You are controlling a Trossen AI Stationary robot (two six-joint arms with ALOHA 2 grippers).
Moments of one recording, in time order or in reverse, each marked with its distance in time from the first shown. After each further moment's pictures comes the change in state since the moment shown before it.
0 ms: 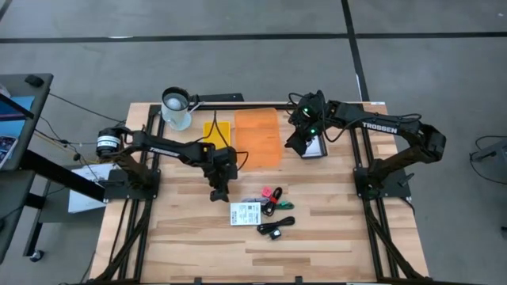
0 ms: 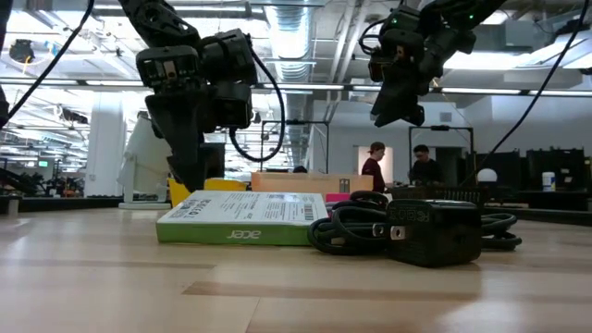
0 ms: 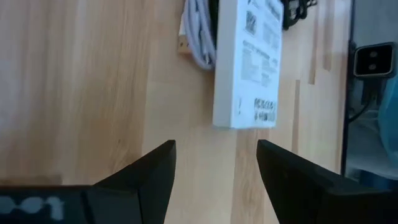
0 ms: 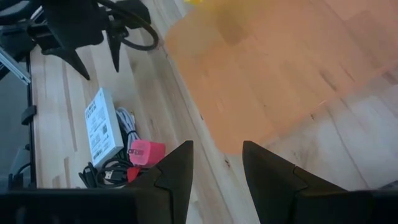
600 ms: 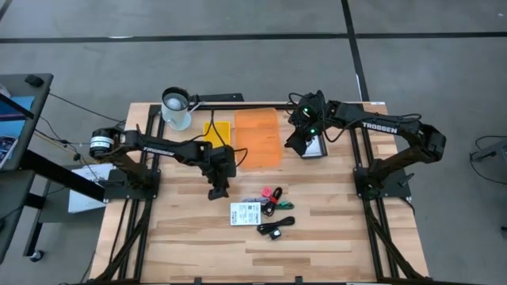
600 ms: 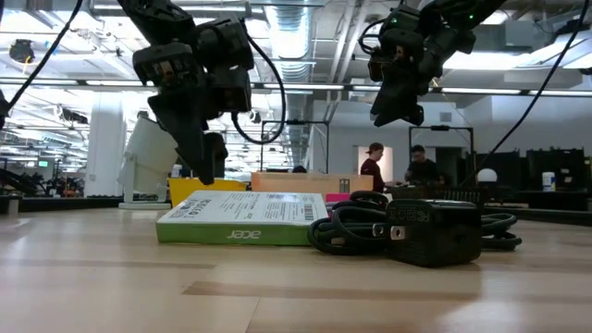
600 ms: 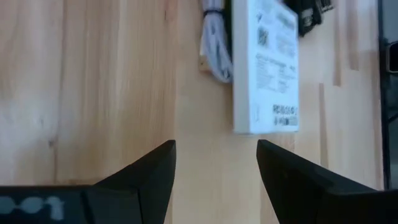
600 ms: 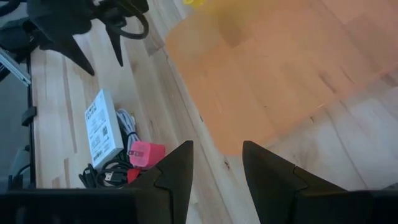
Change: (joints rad) left arm -0.007 -0.070 0.001 -0.037 -0.127 0.076; right arm 0.000 0.000 0.000 0.006 0.002 0.000
